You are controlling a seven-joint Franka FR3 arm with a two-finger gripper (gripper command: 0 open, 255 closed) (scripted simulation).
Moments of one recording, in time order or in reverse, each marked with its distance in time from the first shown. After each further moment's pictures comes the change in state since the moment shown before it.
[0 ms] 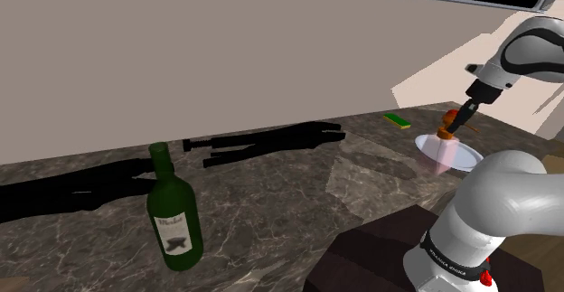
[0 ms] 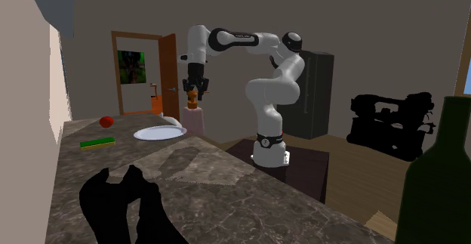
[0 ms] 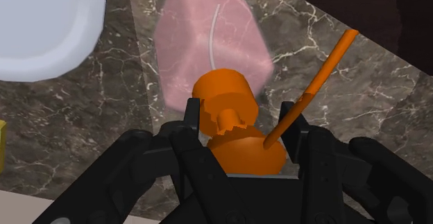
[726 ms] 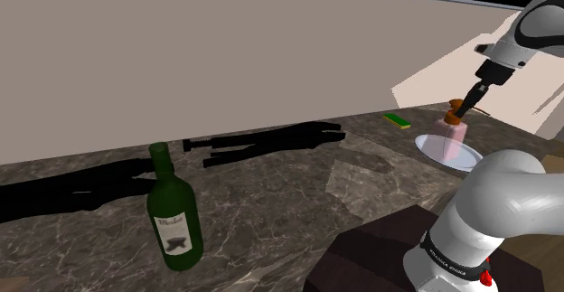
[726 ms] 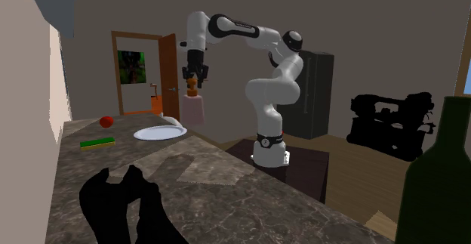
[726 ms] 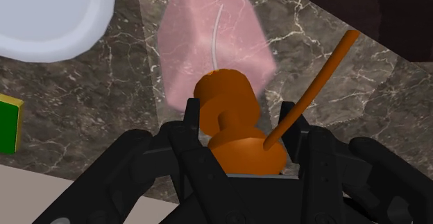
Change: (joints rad) arm 0.026 0.012 0.098 0.120 0.084 -0.118 0.006
